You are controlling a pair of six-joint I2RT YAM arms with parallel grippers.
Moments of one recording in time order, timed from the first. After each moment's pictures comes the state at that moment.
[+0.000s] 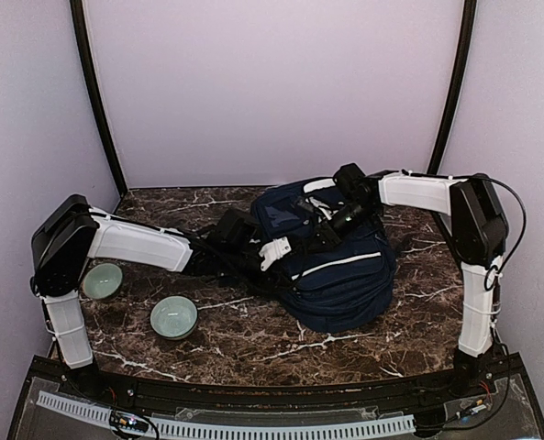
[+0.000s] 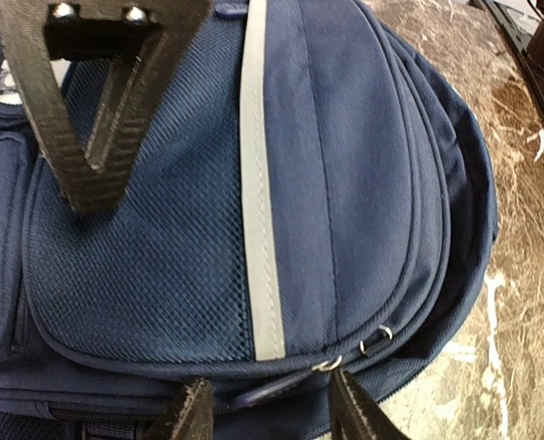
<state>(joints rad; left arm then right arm) -0.88 1.88 1.16 0.01 0.32 0.32 0.50 2.06 1.61 -0.75 -0.73 -0.37</state>
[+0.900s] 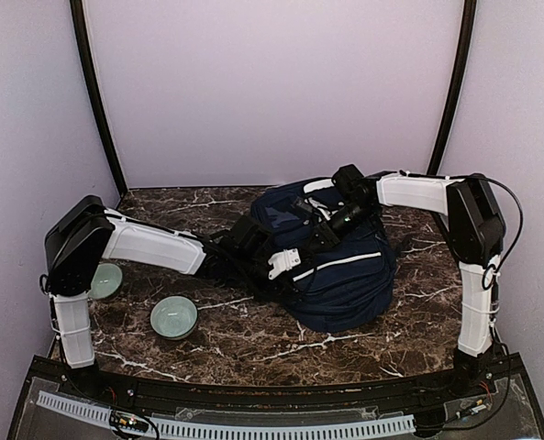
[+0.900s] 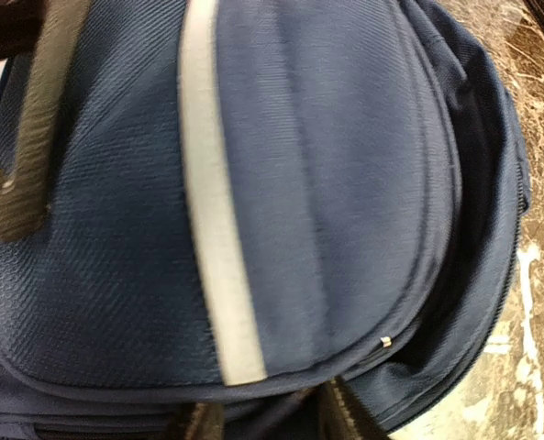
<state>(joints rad) -0.91 1.96 1.22 -0.06 0.25 0.41 0.50 2.09 1.62 -0.75 -0.76 -0.36</state>
